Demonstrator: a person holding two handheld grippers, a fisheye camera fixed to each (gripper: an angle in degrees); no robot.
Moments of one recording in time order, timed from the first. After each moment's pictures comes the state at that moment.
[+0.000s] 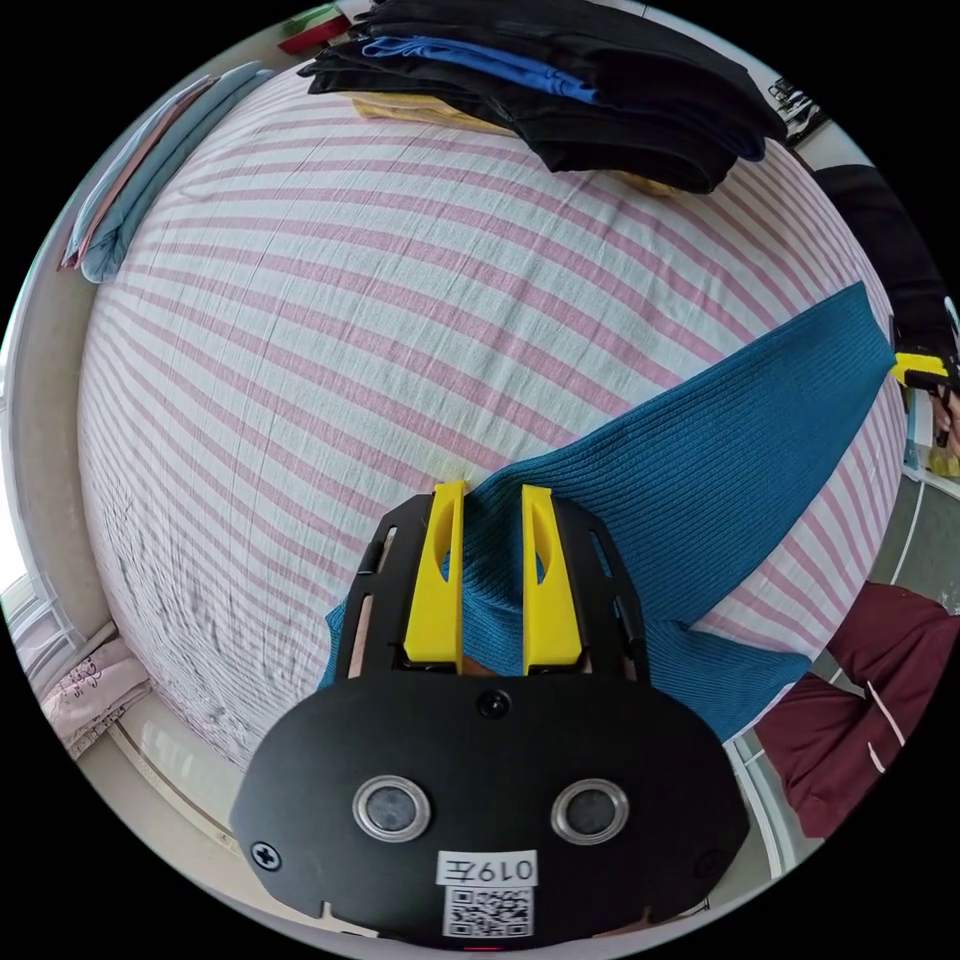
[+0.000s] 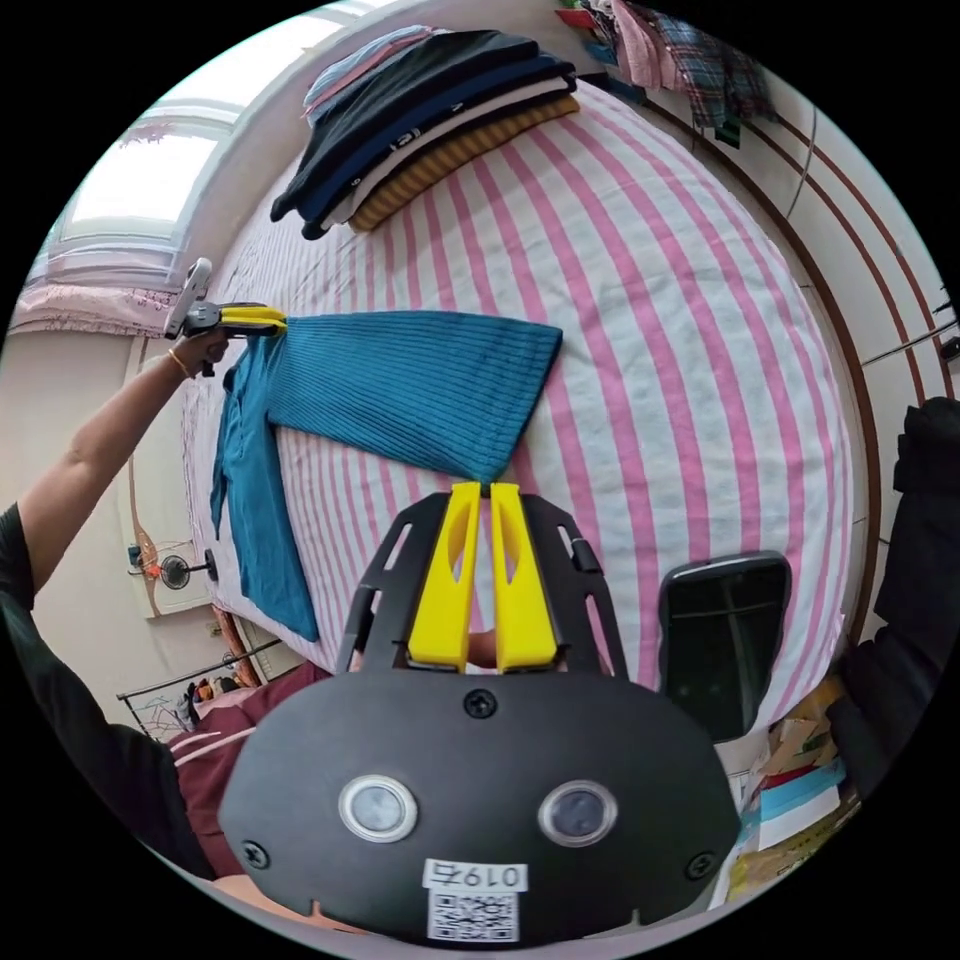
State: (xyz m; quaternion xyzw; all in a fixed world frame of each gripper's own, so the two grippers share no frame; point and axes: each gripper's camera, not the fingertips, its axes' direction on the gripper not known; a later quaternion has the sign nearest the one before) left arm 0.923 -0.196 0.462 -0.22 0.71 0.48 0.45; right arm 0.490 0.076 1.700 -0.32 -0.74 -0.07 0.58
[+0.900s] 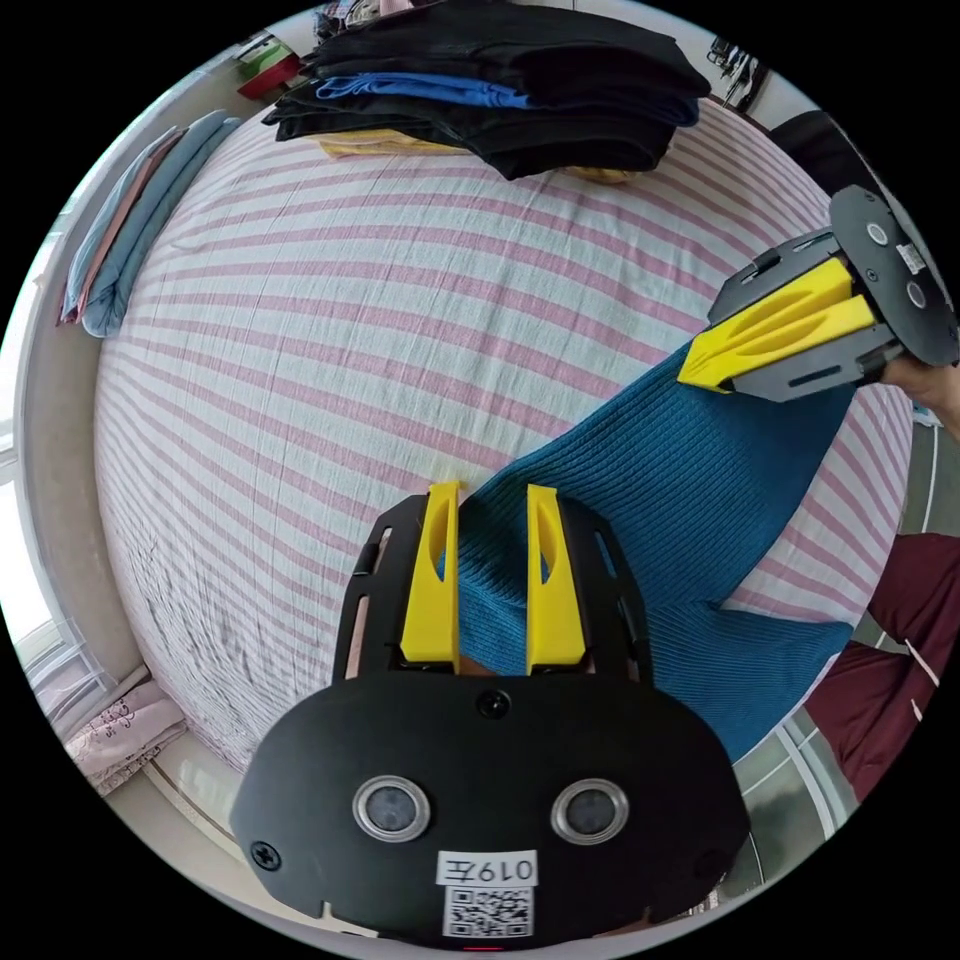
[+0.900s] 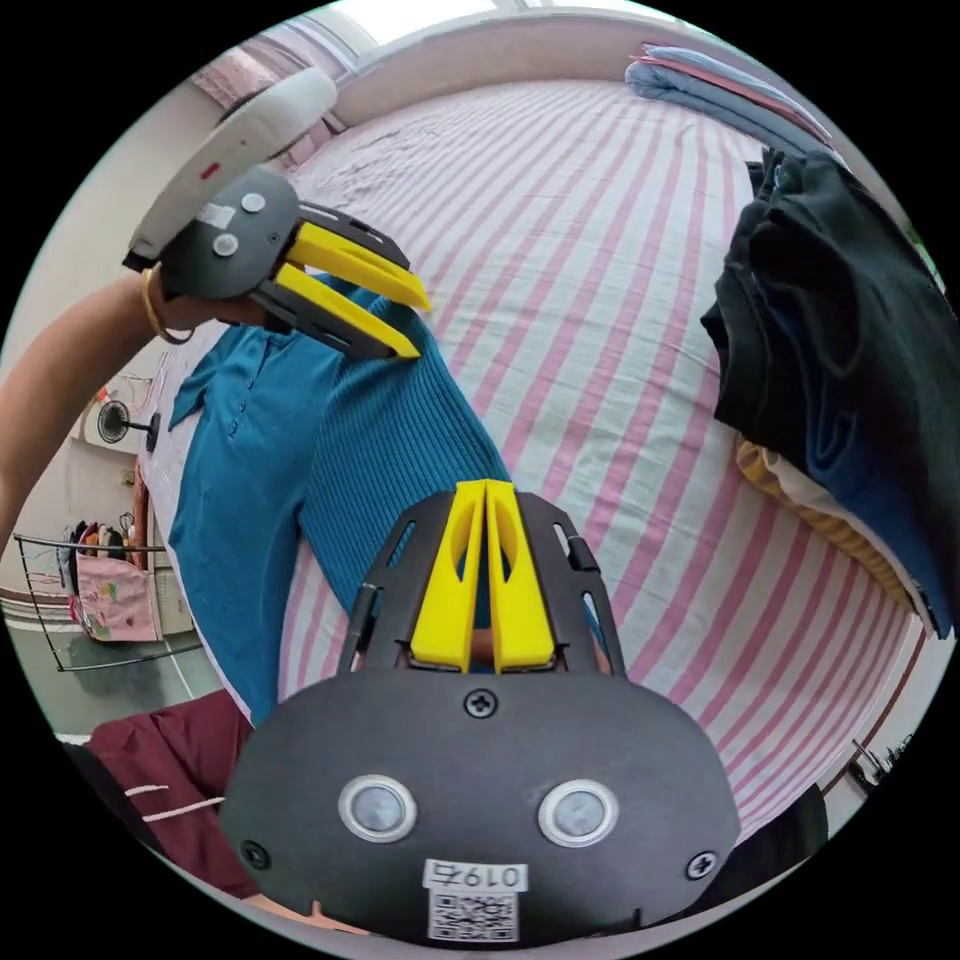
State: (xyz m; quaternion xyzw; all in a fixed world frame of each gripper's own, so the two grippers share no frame) left arm 0.881 -0.165 0.528 -0.14 0.73 0.49 0.46; right arm 0.322 -0.117 1.483 -0.09 -0.76 -0.27 0.58
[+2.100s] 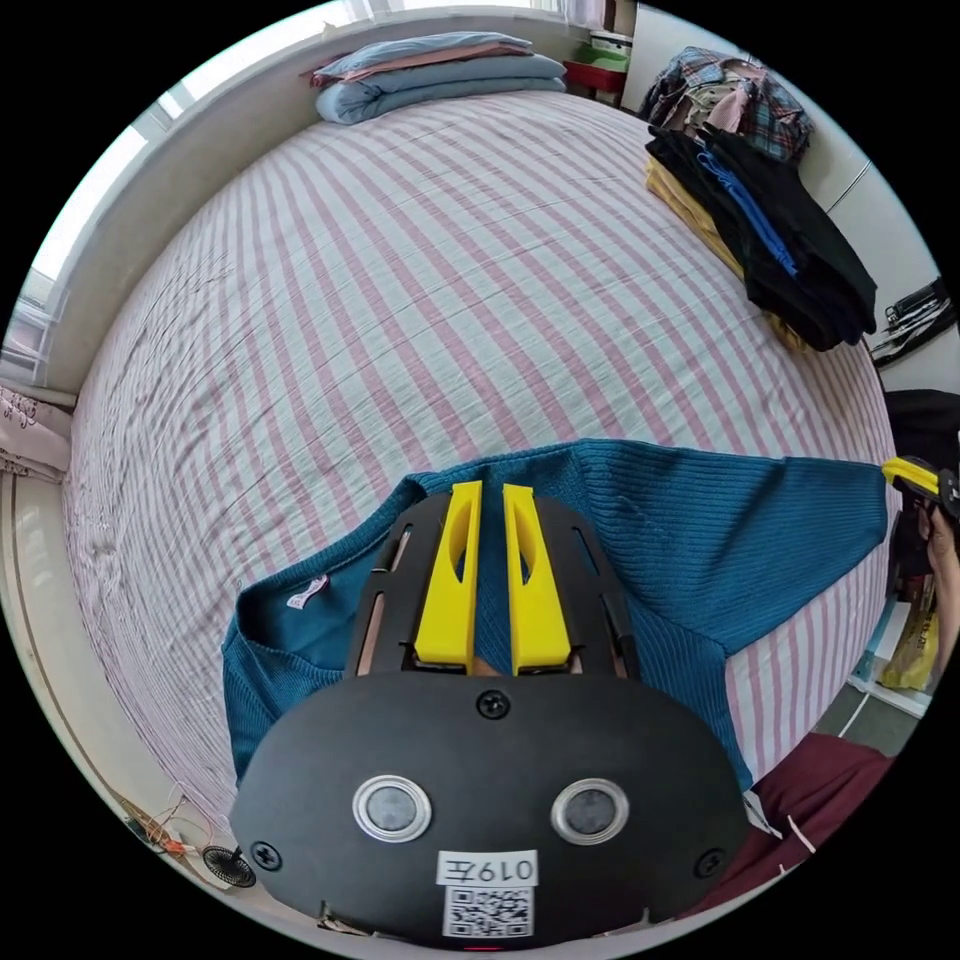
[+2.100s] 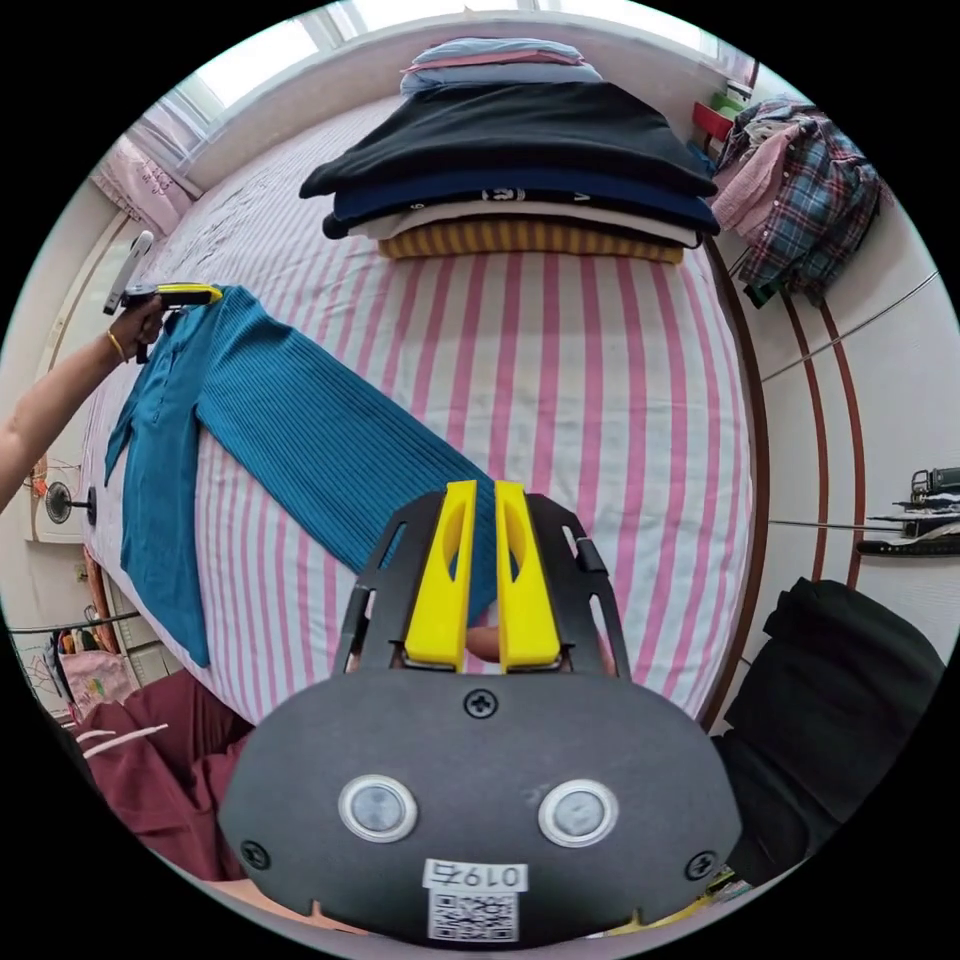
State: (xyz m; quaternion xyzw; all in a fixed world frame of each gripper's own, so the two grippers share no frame) left arm 0.797 -0.020 0.670 -0.36 0.70 0.26 0.56; right arm 0.465 -0.037 1.610 -0.16 -0.67 -0.17 0.70
